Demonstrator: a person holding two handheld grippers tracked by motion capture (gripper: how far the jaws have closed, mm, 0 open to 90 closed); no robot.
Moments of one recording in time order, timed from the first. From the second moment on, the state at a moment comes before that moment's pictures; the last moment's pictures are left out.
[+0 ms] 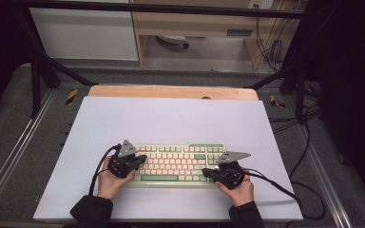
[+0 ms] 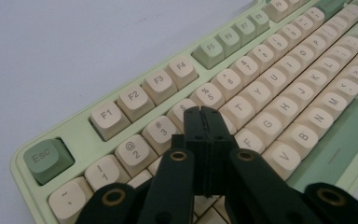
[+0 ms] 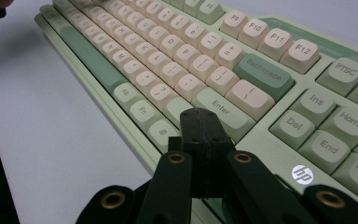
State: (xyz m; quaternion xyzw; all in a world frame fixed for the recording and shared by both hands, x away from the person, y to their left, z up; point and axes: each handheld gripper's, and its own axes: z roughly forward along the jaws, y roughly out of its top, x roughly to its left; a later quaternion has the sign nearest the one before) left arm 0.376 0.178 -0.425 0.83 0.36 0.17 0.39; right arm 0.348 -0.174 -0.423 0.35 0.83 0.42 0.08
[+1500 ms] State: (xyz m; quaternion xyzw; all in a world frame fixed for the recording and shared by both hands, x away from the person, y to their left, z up) left arm 0.355 0.205 -0.418 0.83 0.35 0.16 0.41; right arm 0.347 -0.163 -0.413 0.35 0.83 0.44 0.08
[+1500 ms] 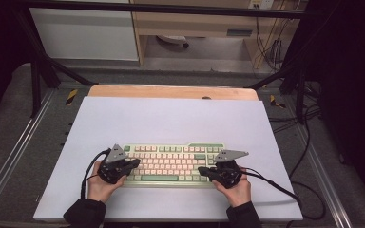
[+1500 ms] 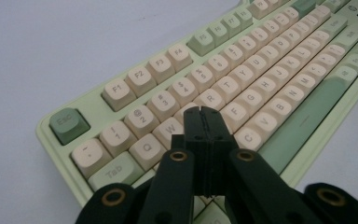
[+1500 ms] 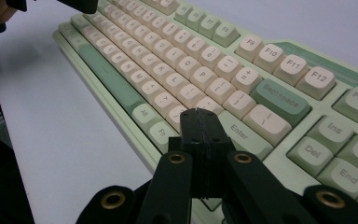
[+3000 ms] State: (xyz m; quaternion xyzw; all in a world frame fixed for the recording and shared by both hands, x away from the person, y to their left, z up) left arm 0.343 0.241 -0.424 0.81 0.37 0.16 0.42; right arm 0.369 -0.057 -0.426 0.30 0.85 0.42 0.05
